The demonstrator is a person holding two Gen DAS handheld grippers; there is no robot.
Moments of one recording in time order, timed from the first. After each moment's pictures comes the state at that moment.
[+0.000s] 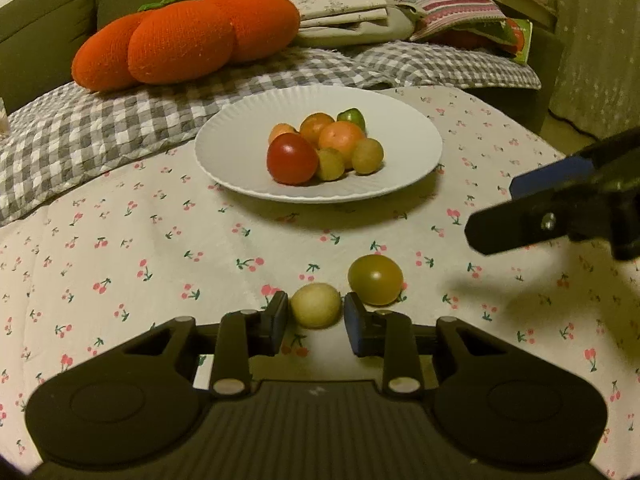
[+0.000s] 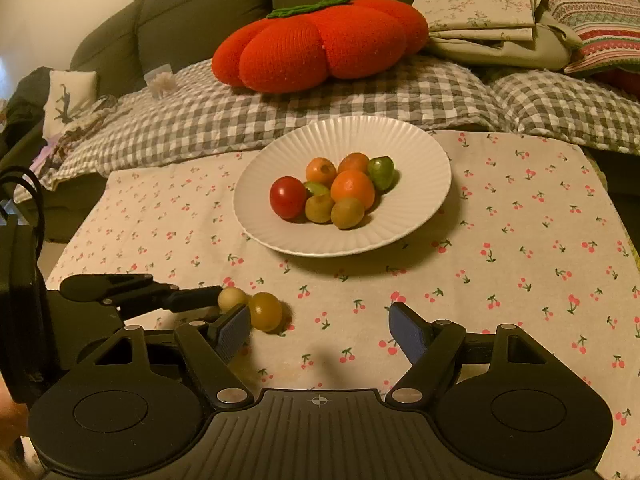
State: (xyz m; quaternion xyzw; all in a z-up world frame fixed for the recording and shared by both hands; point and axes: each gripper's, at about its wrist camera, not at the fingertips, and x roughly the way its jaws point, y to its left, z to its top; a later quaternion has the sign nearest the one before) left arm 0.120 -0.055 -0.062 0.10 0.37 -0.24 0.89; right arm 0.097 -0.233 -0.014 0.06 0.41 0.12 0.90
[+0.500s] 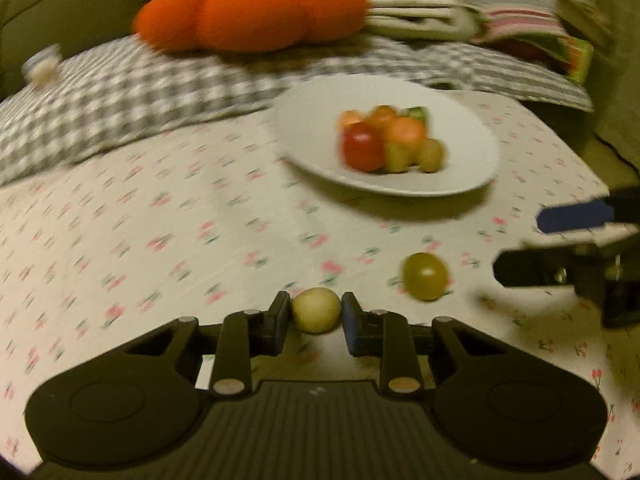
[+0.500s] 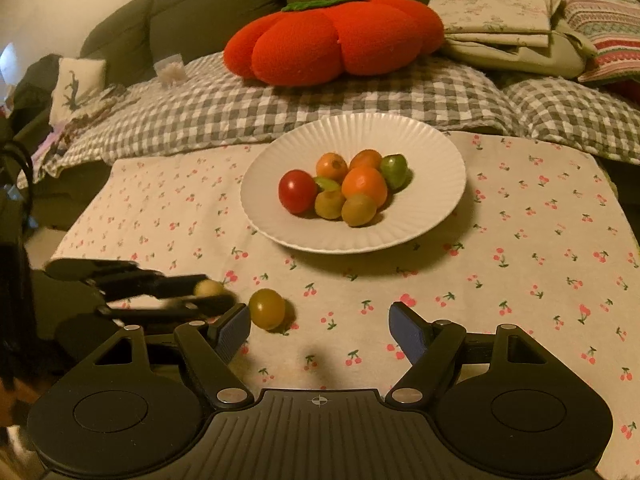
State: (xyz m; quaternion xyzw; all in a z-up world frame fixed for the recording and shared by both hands) left arm 0.121 -0.027 -0.048 0.06 0.42 -0.15 0.89; right arm 0.101 -0.223 -0.023 0.04 0.41 0.14 0.90
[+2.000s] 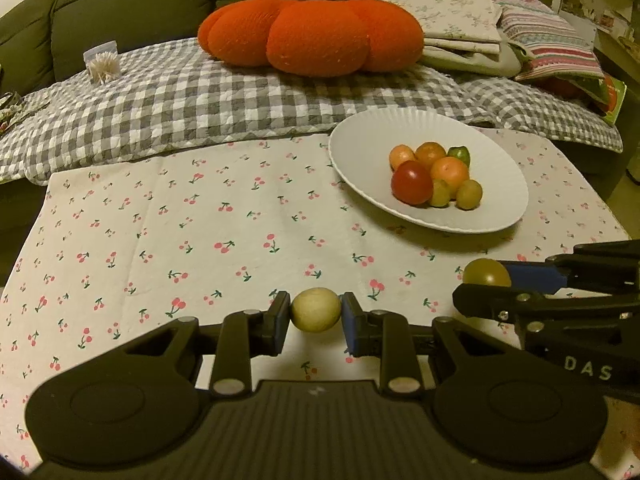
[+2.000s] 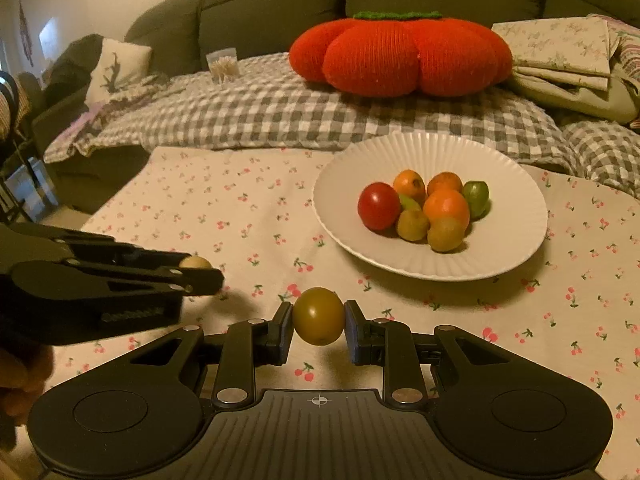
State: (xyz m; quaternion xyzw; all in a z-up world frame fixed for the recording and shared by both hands) left arm 0.111 -0.010 -0.025 0.03 0.40 -0.09 0.91; right arm 0.100 -0.173 -0.029 0.00 0.37 0.19 0.91
